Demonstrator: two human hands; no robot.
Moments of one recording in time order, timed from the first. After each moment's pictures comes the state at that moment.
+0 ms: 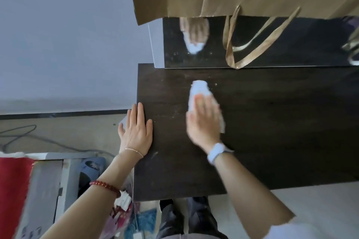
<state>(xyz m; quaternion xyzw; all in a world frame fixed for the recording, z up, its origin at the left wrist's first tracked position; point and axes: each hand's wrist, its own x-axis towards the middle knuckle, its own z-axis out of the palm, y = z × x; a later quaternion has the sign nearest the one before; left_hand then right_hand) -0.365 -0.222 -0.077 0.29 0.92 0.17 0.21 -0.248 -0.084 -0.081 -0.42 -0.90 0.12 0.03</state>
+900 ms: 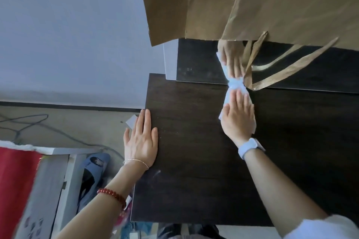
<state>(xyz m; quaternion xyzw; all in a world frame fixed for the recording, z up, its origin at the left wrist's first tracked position) -0.373 -0.210 -0.082 0.28 0.93 0.14 0.19 -0.256 0.011 -0.085 -0.46 -0.88 0.11 0.02</state>
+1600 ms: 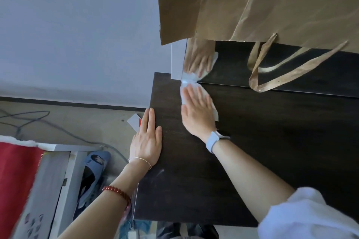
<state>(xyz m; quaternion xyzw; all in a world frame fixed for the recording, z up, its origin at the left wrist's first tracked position) -0.374 -0.208 -0.078 0.26 0.91 0.24 0.21 -0.328 -0.049 -0.080 -0.25 -0.95 0.16 -0.02</state>
